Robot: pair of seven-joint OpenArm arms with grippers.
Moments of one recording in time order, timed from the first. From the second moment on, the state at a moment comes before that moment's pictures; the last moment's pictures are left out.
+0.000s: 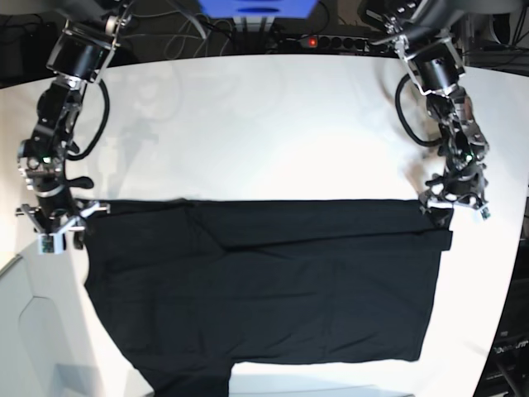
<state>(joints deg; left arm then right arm) -7.3 -14.2 -29.8 66.5 -19.3 -7.1 26.9 3.5 10.1 26.2 87.8 -0.1 25.5 -28.9</state>
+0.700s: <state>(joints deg) -8.2 -14.5 -24.1 63.0 -19.8 -7.1 24.5 3.9 11.3 31.0 74.4 -0.5 25.6 -28.9</state>
